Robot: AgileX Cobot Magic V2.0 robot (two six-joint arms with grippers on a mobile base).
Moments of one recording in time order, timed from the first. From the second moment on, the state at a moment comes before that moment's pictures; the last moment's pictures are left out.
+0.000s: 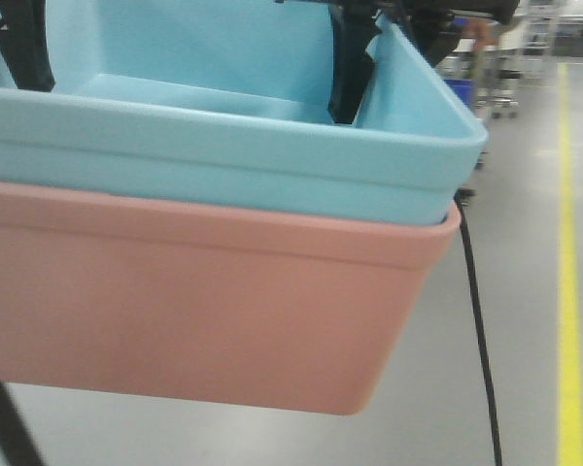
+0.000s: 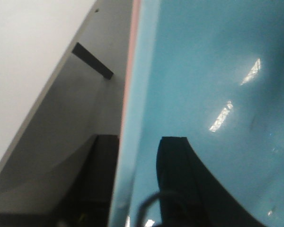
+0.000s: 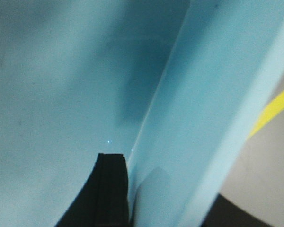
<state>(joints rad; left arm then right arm) -0.61 1.42 -1.29 0.21 1.06 -0.63 0.57 1.73 -1.58 0.03 1.05 0.28</state>
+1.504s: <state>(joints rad) -0.62 1.42 -1.29 0.21 1.06 -0.63 0.57 1.73 -1.58 0.02 1.05 0.28</state>
